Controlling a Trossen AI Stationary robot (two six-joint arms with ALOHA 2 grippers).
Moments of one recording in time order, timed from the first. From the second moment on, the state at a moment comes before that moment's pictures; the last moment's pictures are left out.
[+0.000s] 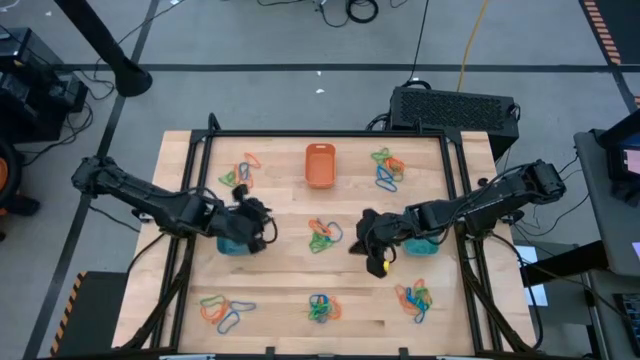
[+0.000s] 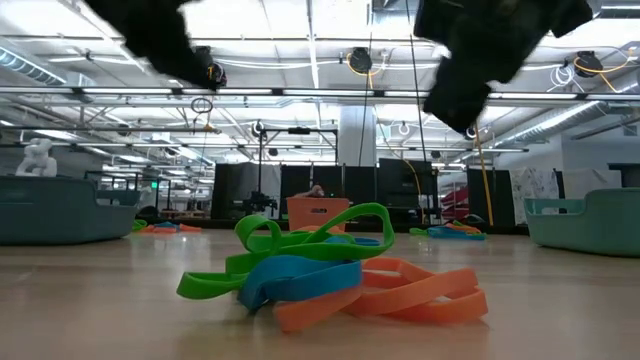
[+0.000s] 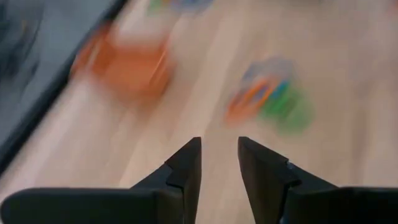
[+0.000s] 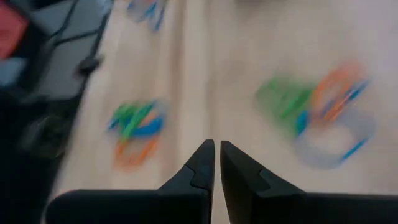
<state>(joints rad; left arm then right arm) -0.32 1.13 0.79 -0.42 -0.55 -0.28 0.23 1.40 0.81 -0.12 -0.09 0.45</state>
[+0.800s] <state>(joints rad) -0.01 1.13 0.49 0.66 0.21 0.07 0.44 1.40 0.81 -0.50 -0.50 0.95</state>
